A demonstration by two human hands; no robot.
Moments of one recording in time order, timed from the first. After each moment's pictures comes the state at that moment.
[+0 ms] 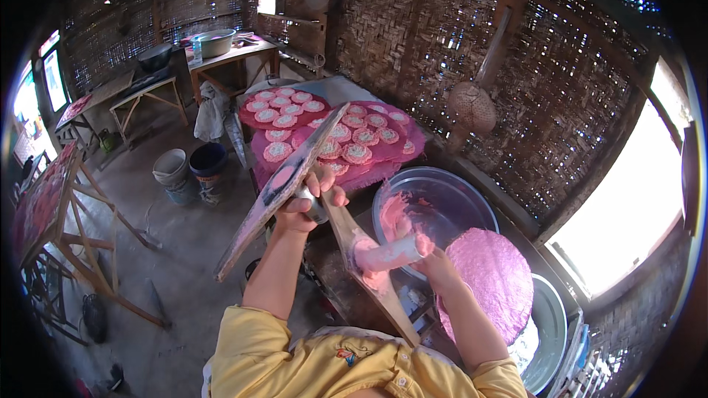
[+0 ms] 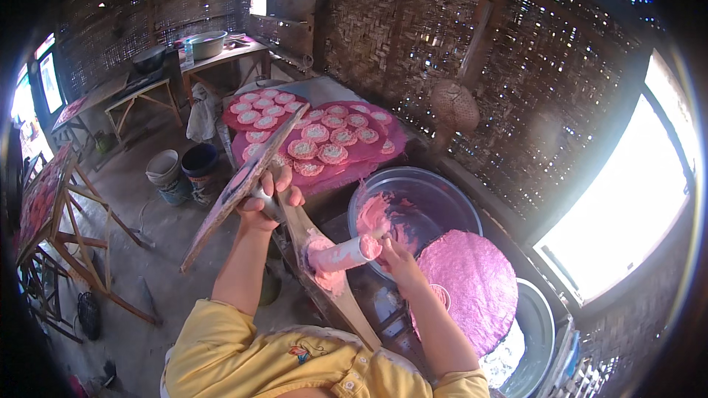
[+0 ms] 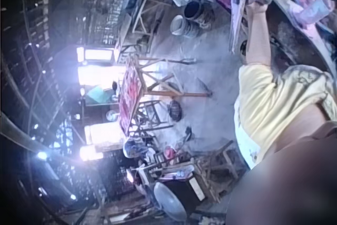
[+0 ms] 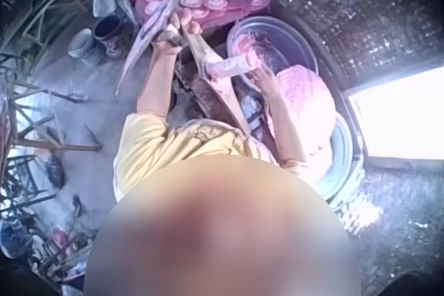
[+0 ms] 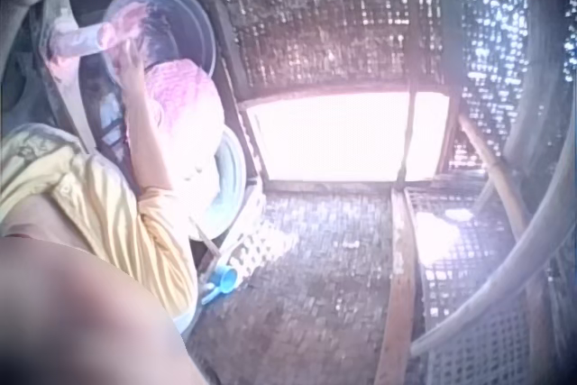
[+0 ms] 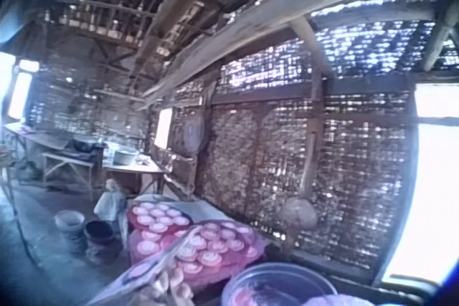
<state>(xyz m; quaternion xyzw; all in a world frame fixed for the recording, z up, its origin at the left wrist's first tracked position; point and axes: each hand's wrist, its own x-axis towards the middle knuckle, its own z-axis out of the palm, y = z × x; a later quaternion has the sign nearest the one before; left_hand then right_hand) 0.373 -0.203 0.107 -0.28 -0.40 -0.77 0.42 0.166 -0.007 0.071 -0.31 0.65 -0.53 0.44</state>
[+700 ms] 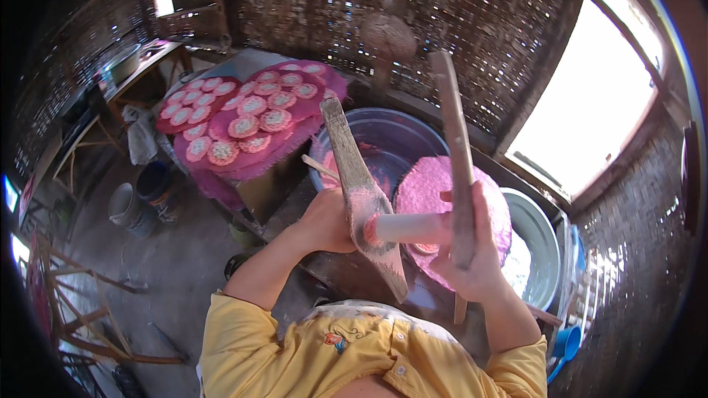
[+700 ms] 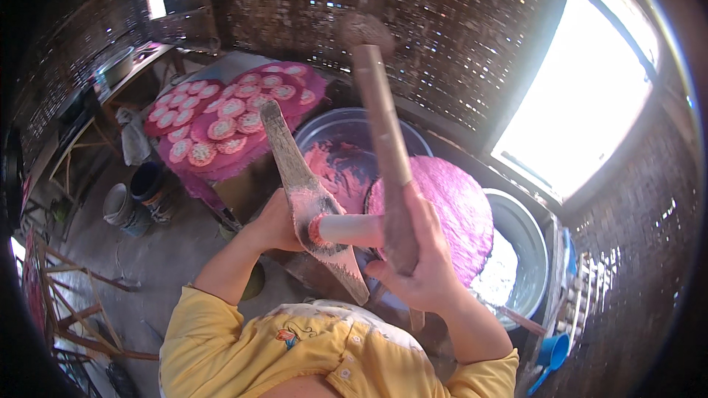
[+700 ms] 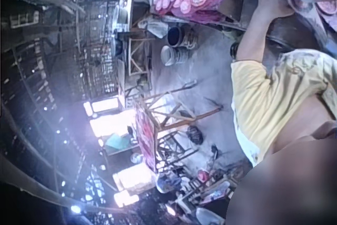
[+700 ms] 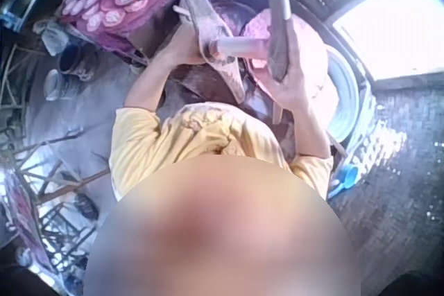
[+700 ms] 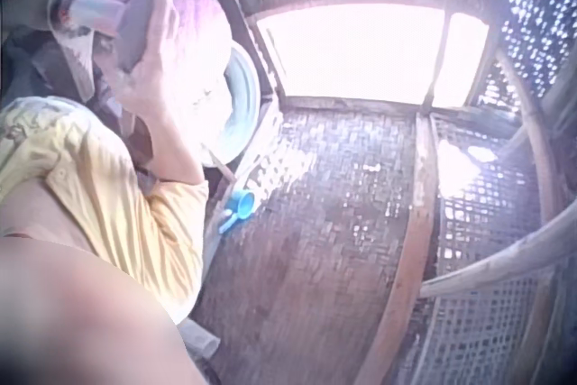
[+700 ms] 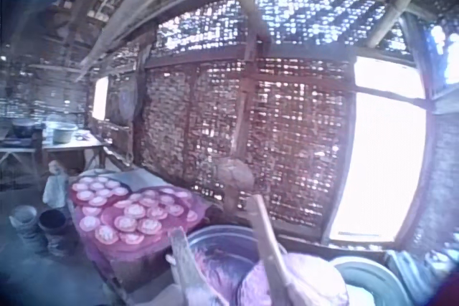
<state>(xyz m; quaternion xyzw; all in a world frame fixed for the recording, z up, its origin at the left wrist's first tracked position) 0.297 -0.102 0.127 -0.09 -0.93 -0.24 0.28 0.199 0.120 0.174 -0.59 0.62 -0.51 -0.02</state>
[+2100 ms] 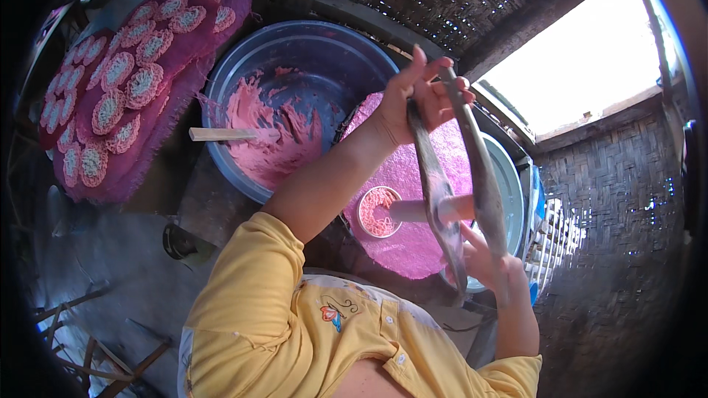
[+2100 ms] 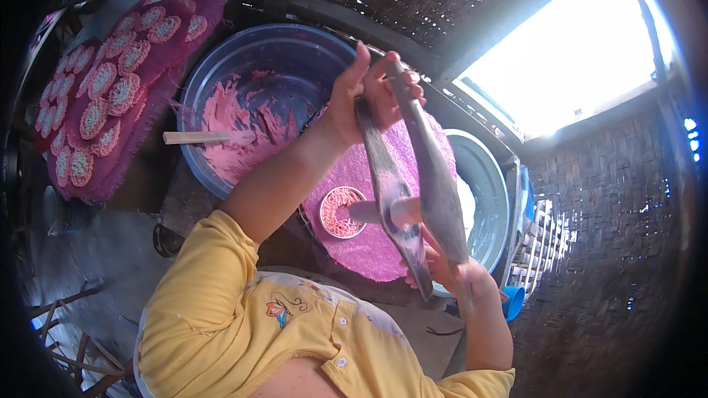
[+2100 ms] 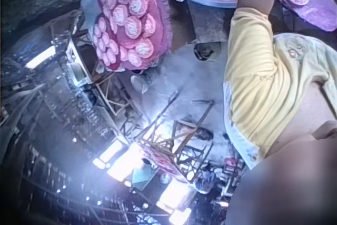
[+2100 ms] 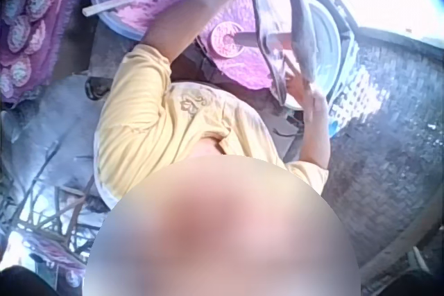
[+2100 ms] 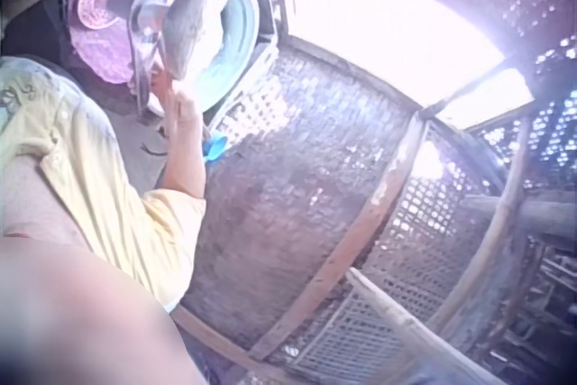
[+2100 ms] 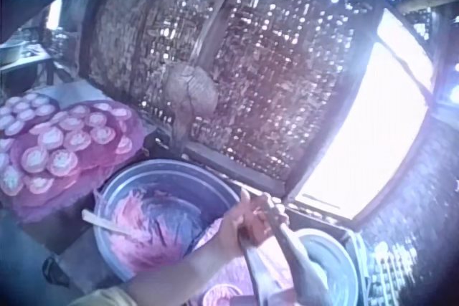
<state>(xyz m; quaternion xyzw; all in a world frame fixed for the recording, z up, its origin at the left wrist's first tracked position) -0.001 -0.066 0.060 -0.26 0.01 -0.96 -0.08 0.094 0.224 0.112 -0.11 0.55 -0.64 0.53</state>
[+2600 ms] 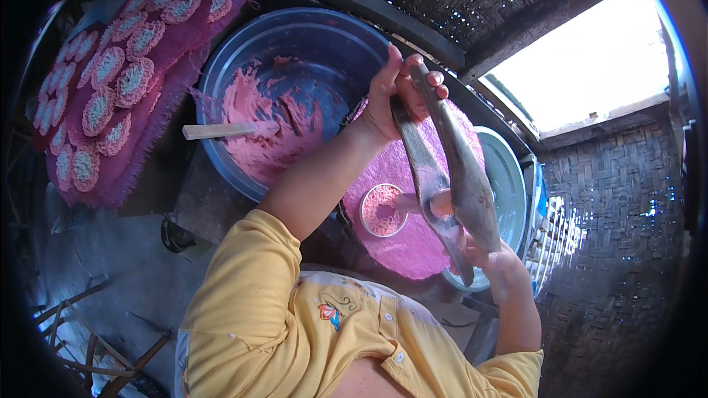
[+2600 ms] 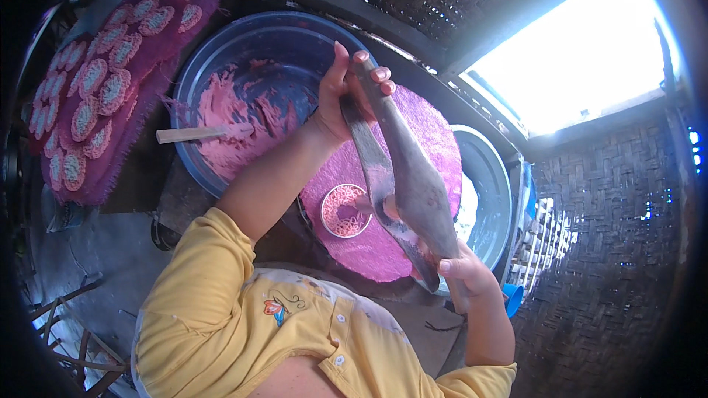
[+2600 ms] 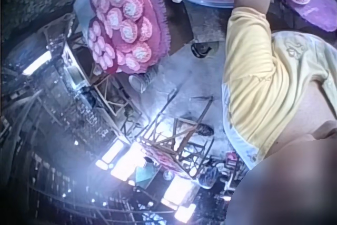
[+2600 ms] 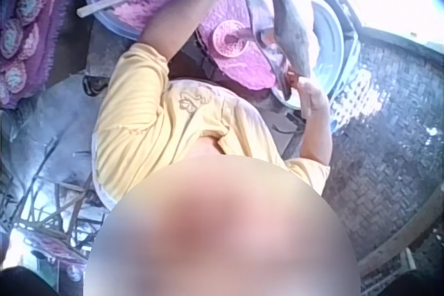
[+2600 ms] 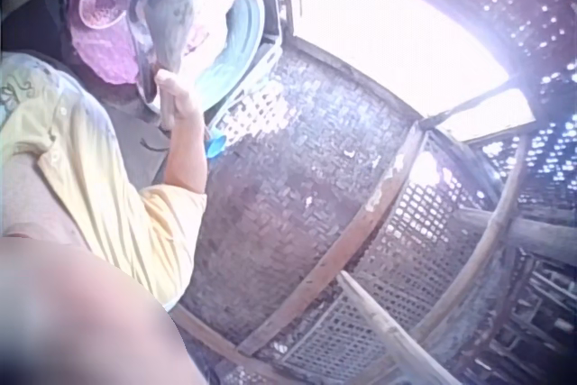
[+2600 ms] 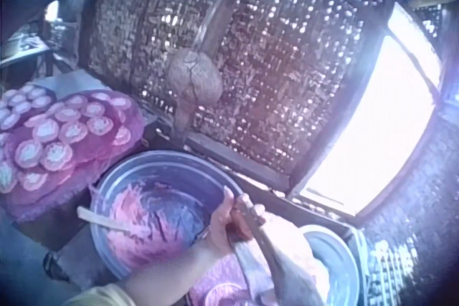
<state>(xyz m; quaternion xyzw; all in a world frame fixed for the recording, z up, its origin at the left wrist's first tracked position) -0.011 -0.079 0.018 -0.30 0.06 -0.95 -0.04 0.096 0.198 0.131 -0.02 0.69 -0.58 0.42</state>
